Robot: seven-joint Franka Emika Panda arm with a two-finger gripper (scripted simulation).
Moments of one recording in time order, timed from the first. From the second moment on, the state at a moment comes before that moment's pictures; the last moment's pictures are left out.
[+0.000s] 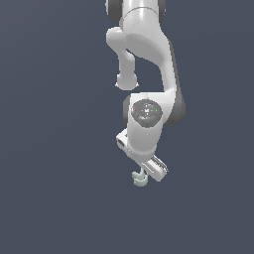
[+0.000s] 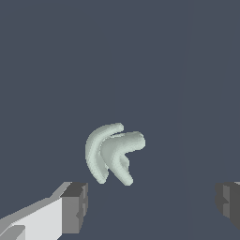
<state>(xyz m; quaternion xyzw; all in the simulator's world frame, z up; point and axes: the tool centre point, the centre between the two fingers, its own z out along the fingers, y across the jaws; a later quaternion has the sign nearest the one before) 0.101 0.046 0.119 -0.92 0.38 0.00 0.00</state>
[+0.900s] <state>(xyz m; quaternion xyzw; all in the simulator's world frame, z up) 0.129 0.059 0.094 -0.85 0.52 0.00 0.00</state>
